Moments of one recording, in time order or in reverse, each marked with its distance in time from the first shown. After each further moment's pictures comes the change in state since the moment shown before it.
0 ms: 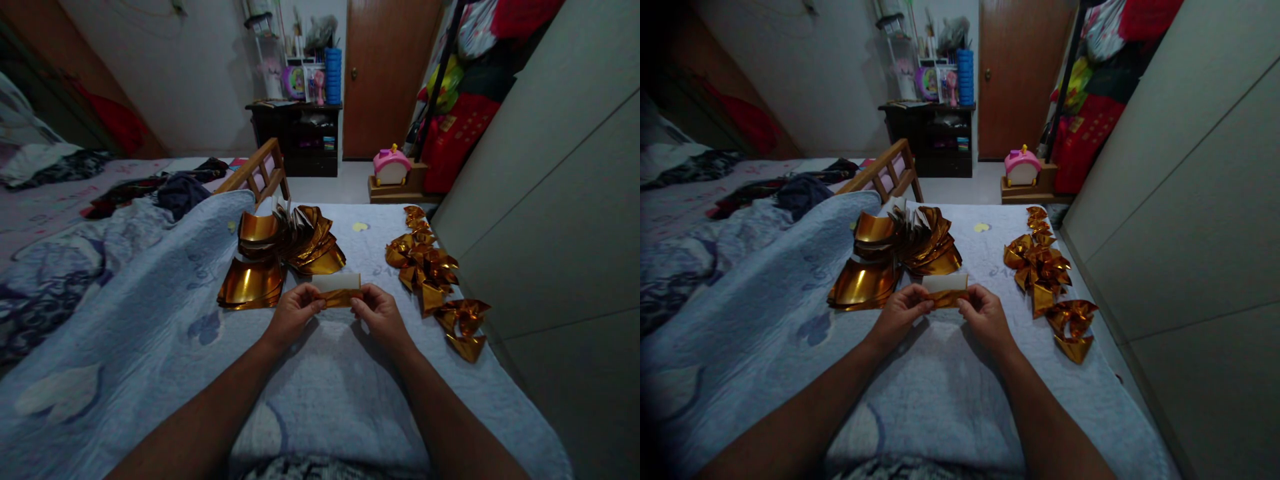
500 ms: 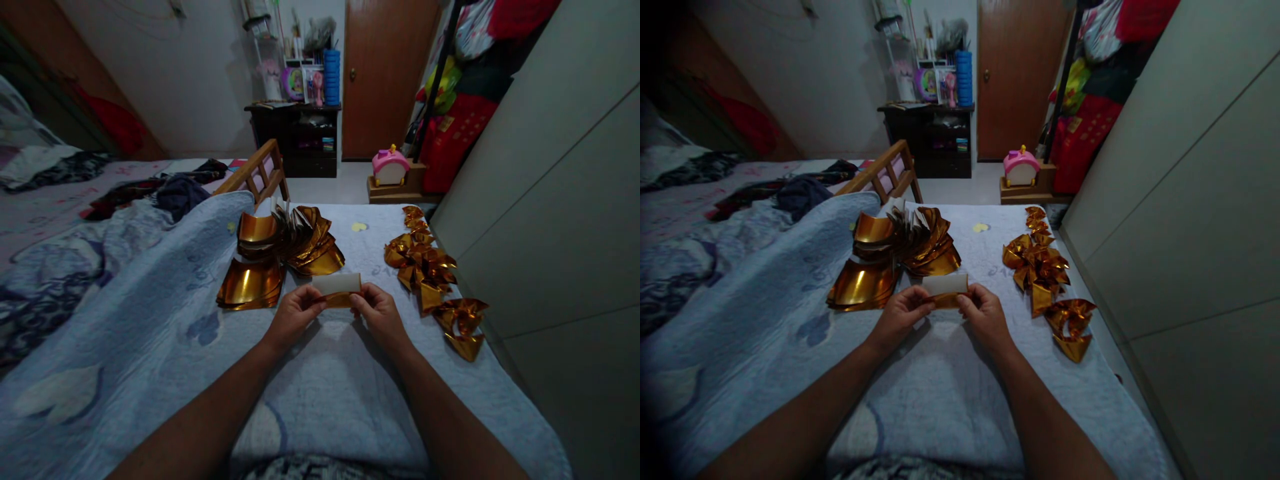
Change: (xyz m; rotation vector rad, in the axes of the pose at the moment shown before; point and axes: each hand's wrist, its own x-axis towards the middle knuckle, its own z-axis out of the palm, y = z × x) left_hand -0.003 0.006 0.005 0.062 -0.008 0.028; right_hand 0.001 0.004 0.000 -0.029 0.043 0.005
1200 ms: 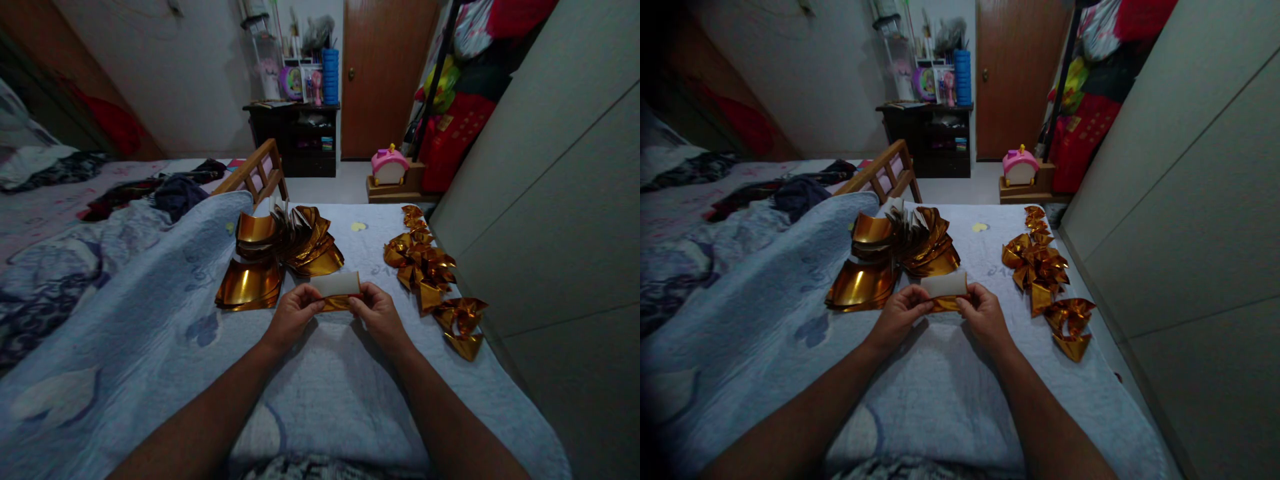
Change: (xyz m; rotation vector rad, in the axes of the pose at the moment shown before) left_hand 0.000 -0.003 0.001 -0.074 0.024 -0.040; right_hand 0.002 0.001 0.001 0.068 -0.034 0.019
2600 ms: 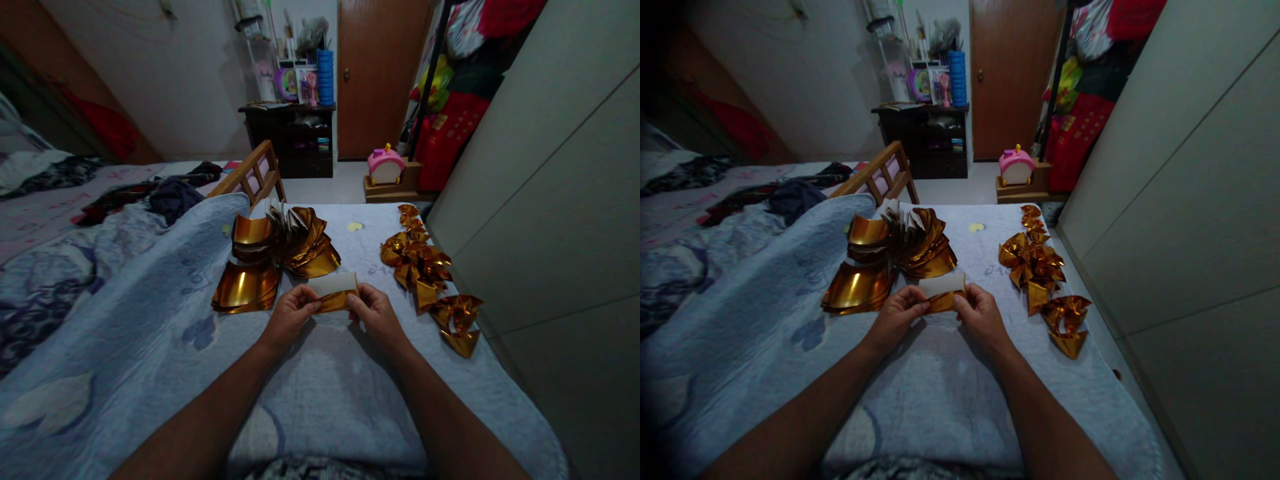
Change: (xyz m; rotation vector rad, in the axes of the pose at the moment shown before) left_hand 0.001 0.000 -0.001 0.002 -0.018 0.009; right_hand -0.004 -0.004 -0.004 -0.073 -0.036 0.003
